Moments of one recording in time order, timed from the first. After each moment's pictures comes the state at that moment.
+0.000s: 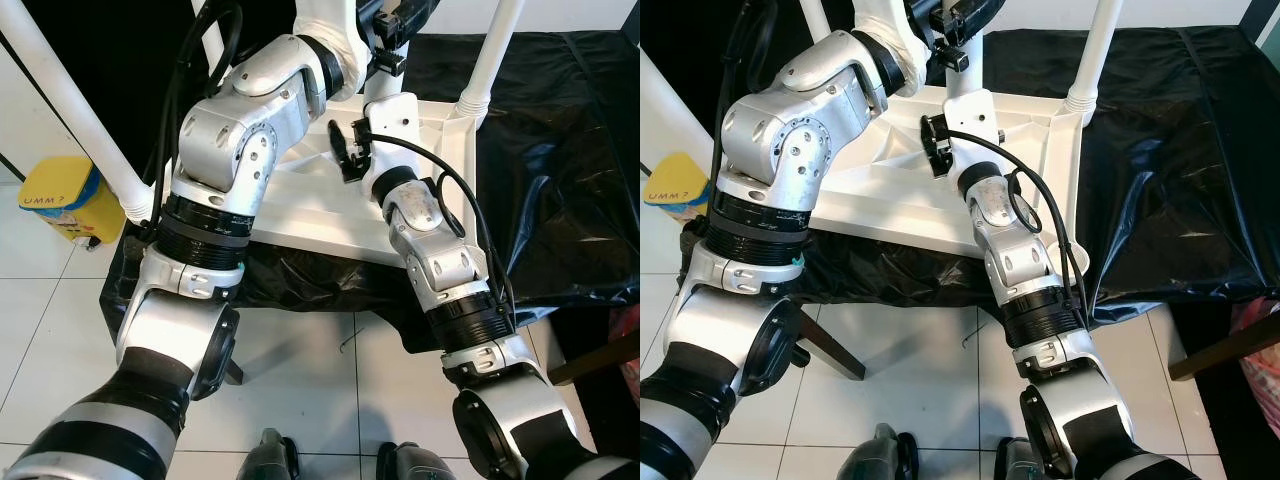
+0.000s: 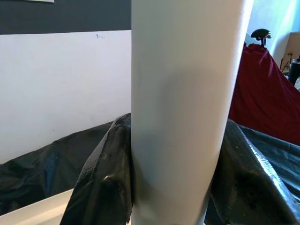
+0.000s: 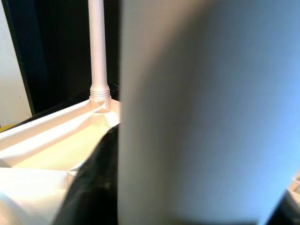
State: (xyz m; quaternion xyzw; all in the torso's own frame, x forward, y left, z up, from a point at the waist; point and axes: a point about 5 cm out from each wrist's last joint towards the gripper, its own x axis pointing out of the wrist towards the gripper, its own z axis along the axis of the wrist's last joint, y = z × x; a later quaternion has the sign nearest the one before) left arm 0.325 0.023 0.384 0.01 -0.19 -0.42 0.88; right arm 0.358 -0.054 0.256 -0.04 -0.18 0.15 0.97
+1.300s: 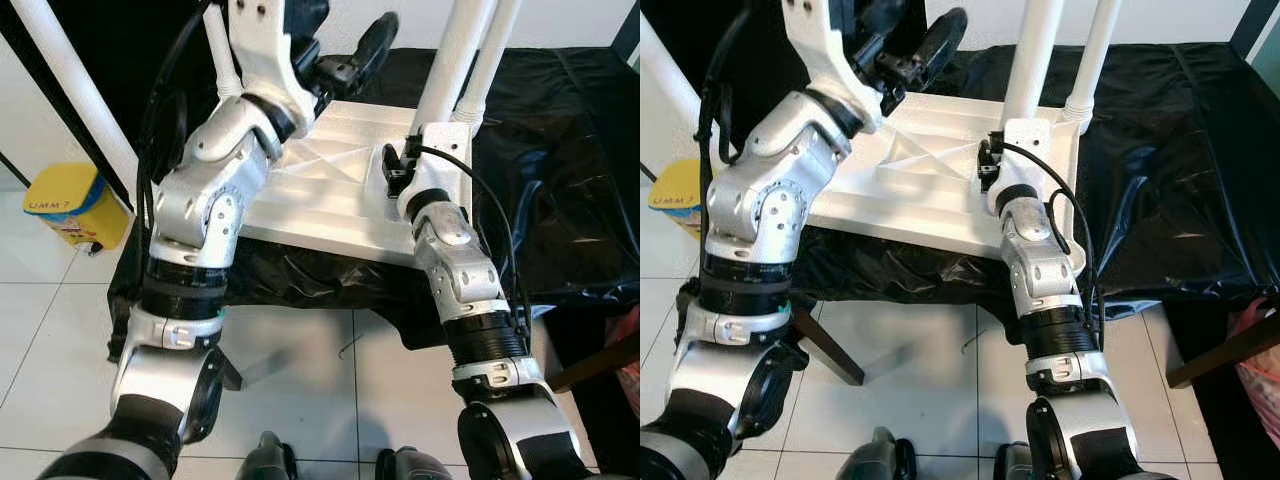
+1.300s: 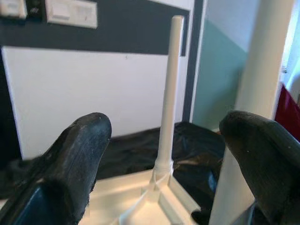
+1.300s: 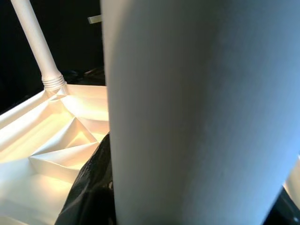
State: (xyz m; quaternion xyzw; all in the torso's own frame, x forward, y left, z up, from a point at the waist) left arm 0.322 0.069 0.341 -0.05 -0.23 -0.37 0.90; right arm 0.360 -0.104 0.226 0.05 -0.10 0.04 0.99
